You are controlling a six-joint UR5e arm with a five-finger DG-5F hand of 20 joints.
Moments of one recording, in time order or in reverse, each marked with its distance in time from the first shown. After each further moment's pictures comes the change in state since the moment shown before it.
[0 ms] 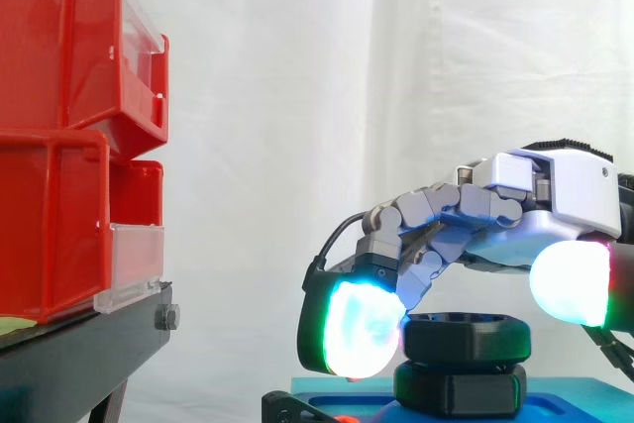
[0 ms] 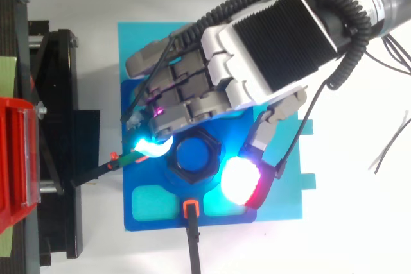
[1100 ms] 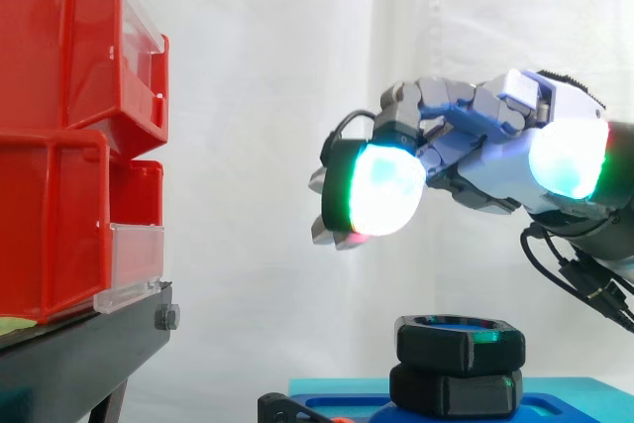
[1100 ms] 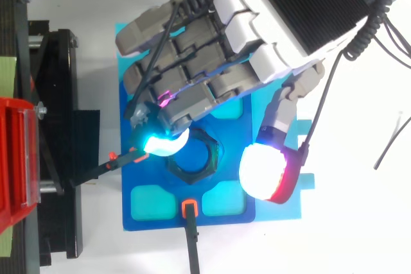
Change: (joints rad) arm -0.032 0.000 0.003 0.247 -0.057 0.156
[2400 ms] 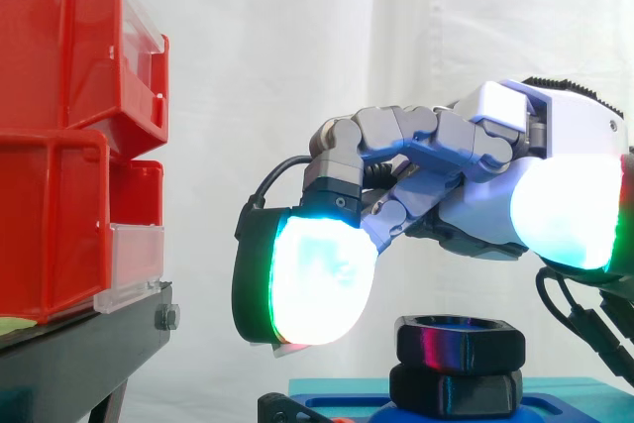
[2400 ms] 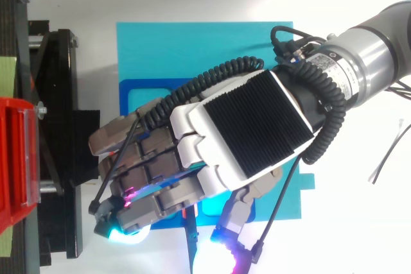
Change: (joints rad) arm 0.153 -0.015 0.000 -0.140 0.198 -0.098
